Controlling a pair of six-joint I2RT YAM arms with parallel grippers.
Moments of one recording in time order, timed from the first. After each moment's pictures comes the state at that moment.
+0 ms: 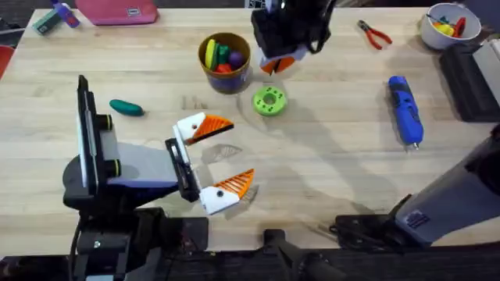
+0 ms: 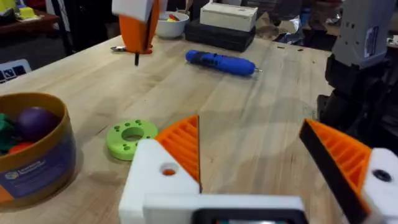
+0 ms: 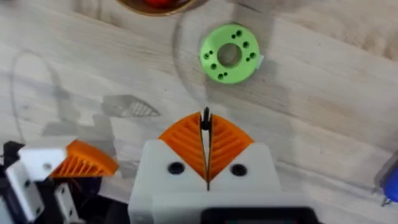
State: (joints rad) left arm 0.04 0.01 0.01 -0.14 1.21 0.05; right arm 0.68 1.87 2.00 -1.46 0.03 0.37
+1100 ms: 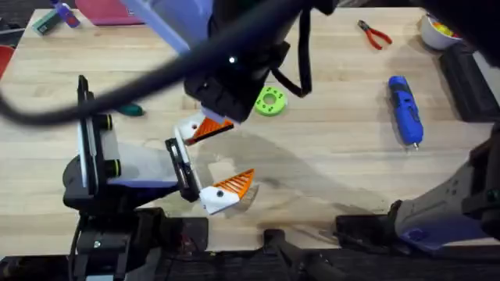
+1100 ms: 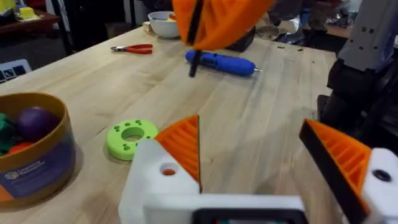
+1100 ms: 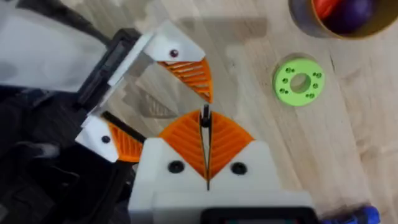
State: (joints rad) left arm 0.04 0.01 0.01 -0.14 1.21 0.05; right arm 1.05 1.86 2.19 -1.60 0.04 -0.06
